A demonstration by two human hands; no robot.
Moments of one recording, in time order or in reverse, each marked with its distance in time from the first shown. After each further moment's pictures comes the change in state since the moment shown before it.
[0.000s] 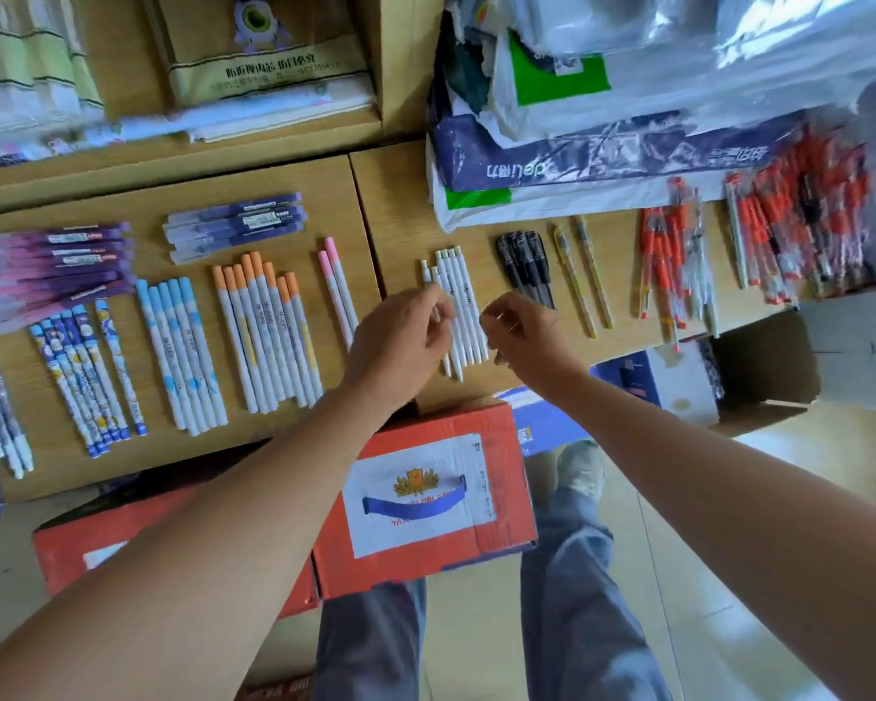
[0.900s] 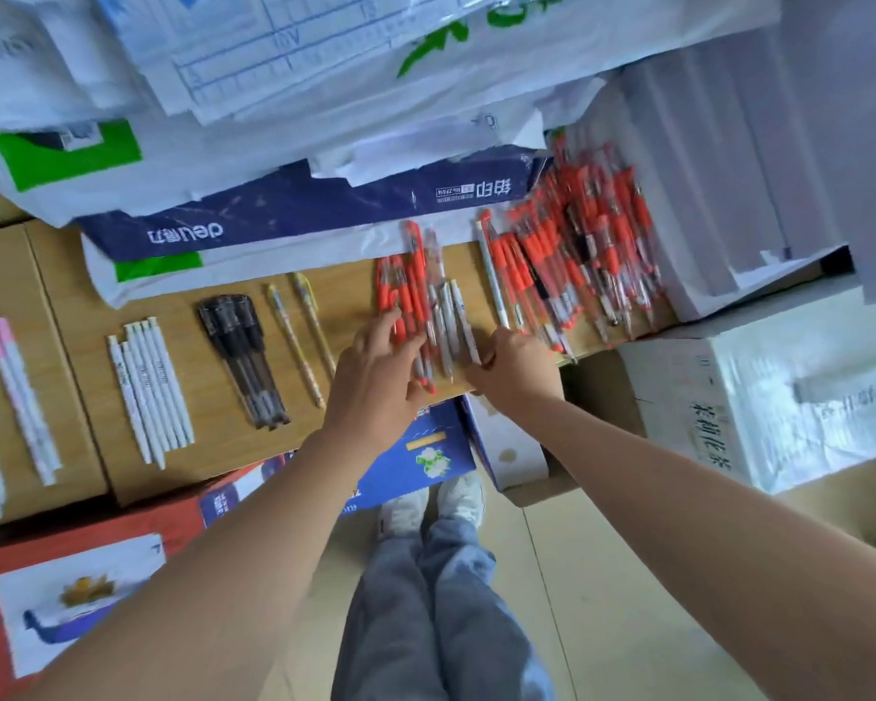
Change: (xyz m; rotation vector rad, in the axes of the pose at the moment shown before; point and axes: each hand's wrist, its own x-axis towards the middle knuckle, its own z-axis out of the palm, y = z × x) left_hand 0.117 0.212 0.215 0.395 -0.259 -0.090; right_hand 0.056 0.202 -0.246 -0.438 -0.063 0.170
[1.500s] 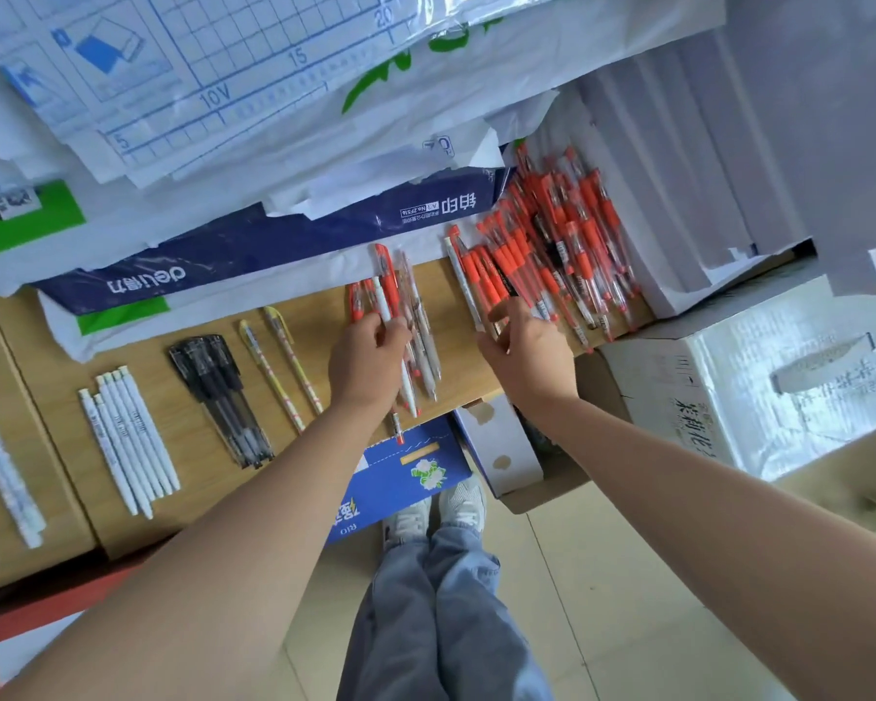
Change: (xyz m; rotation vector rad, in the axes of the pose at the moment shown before) left_hand 0.049 0.021 -0.017 -0.779 0.147 -0.358; right_hand 0.012 0.017 -0.028 0.117 0.229 -0.060
